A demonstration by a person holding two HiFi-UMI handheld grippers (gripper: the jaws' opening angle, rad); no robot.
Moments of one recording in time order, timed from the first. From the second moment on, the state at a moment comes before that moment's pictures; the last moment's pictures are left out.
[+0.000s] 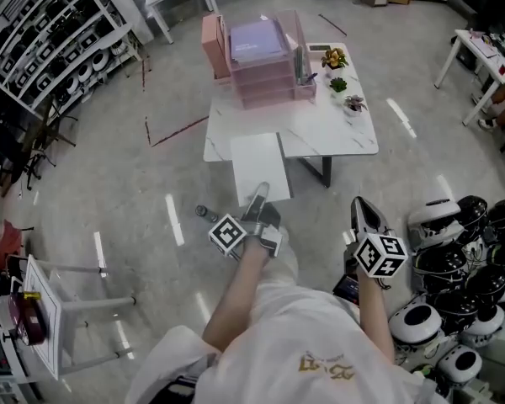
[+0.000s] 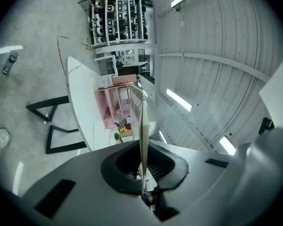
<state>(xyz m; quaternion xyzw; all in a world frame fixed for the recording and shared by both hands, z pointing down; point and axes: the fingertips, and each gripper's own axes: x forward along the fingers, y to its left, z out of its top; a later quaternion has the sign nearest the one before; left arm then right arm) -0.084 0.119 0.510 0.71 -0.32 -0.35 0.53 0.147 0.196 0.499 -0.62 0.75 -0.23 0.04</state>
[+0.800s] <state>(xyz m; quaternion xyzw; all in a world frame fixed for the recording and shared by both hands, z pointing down) -0.082 -0.139 0.523 0.69 -0.27 -0.31 0.59 0.085 -0.071 0.515 -0.61 0.75 -0.26 -0.02</state>
